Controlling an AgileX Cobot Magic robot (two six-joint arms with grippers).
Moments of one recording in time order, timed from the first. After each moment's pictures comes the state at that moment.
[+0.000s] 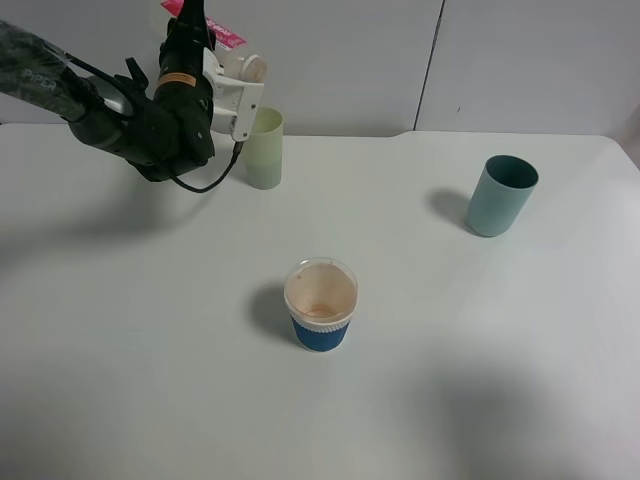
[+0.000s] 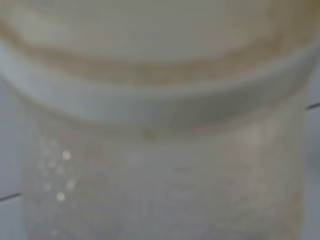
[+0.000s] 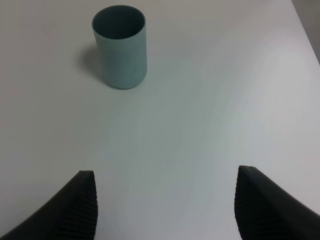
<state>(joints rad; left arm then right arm) -0.44 2.16 -1.21 -0.66 -1.20 2.30 0.07 0.00 -0.50 -0.06 1.07 0.01</state>
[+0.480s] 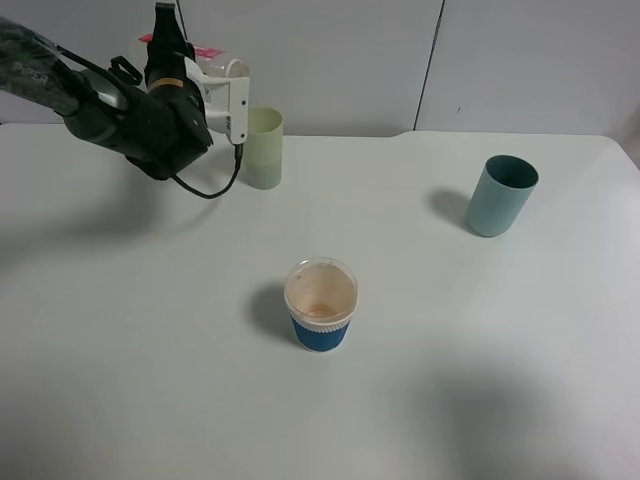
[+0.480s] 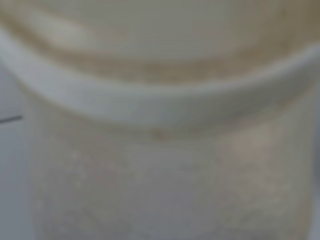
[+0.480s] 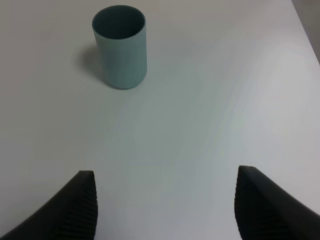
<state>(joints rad) -0.44 2.14 -1.21 -0.91 -1.08 2.26 0.07 0.00 -0.50 -0.06 1.07 0.01</state>
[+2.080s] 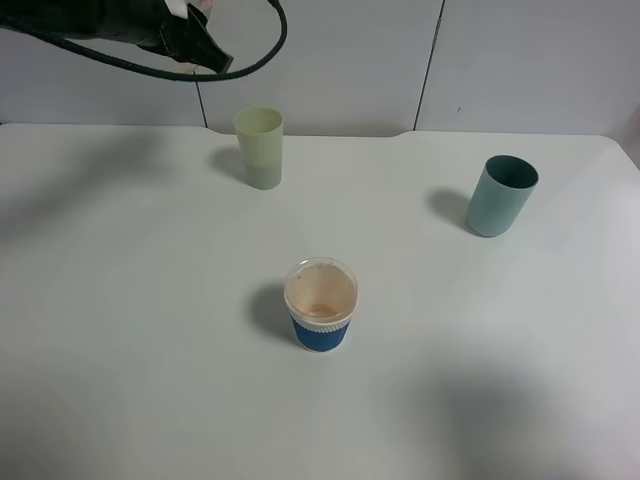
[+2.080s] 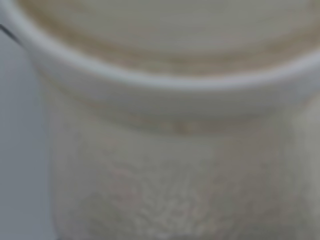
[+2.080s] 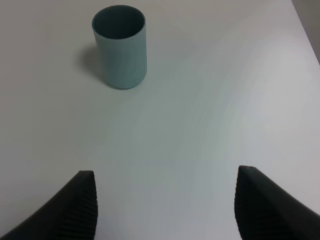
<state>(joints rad) -0.43 1.72 -1.22 -1.64 -0.43 2.02 0.07 0.00 -0.50 -0.06 1.07 0.01</state>
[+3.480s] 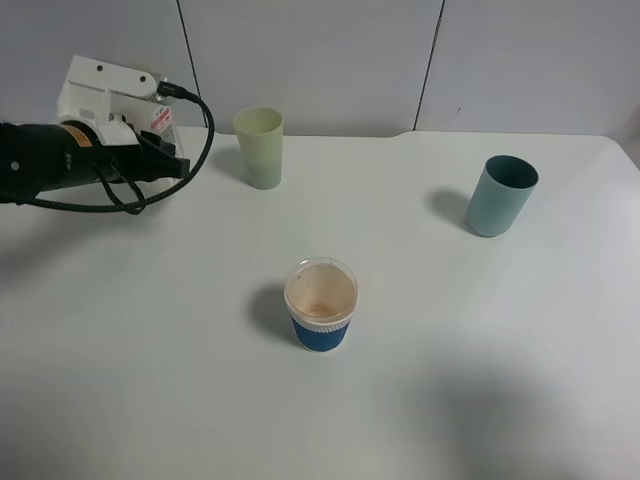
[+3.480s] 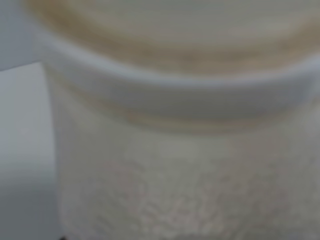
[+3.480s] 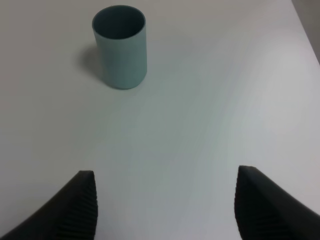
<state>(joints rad) -0.24 1.68 -0.66 -0.10 -0.48 0.15 0.07 0.00 -0.50 -0.06 1.07 0.01</state>
